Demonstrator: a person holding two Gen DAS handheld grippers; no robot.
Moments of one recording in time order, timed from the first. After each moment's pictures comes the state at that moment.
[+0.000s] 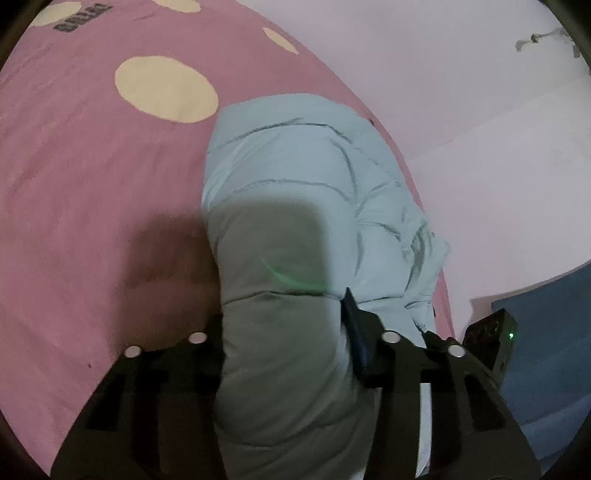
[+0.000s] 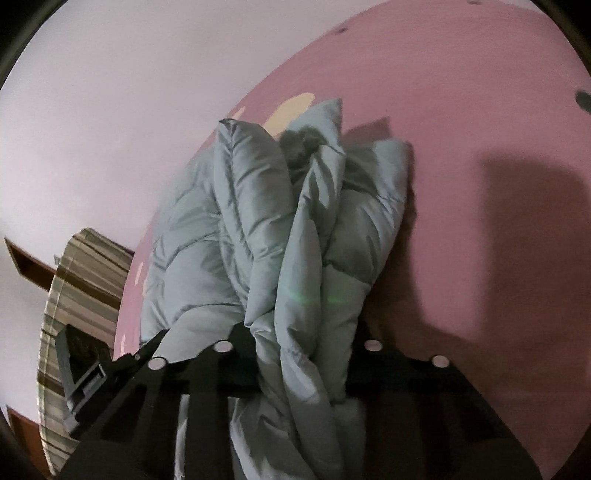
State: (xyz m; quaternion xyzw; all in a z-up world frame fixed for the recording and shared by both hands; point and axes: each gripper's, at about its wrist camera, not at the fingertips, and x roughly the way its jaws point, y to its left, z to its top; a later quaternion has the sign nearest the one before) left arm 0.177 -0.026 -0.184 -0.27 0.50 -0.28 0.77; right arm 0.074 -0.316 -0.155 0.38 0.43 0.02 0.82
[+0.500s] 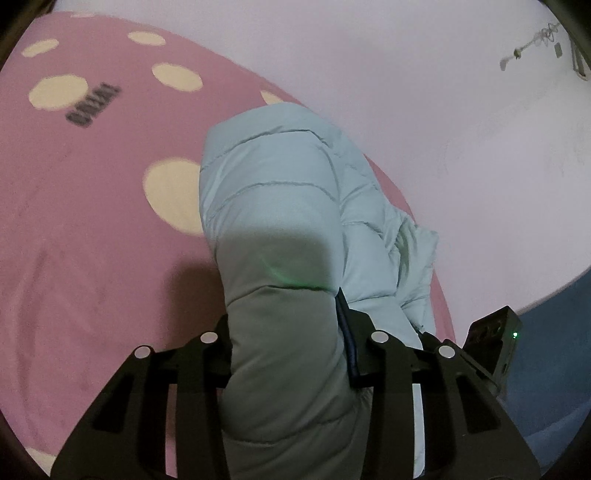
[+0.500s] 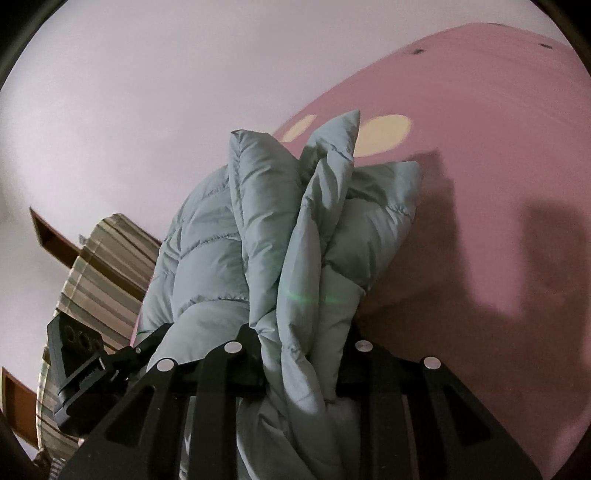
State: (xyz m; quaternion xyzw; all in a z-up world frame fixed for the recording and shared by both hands) left arm 0.201 0.020 -0.122 -0.25 0.44 -0.25 0.82; right arm 0.131 -0.260 -0.116 0.35 0.39 0.09 0.84
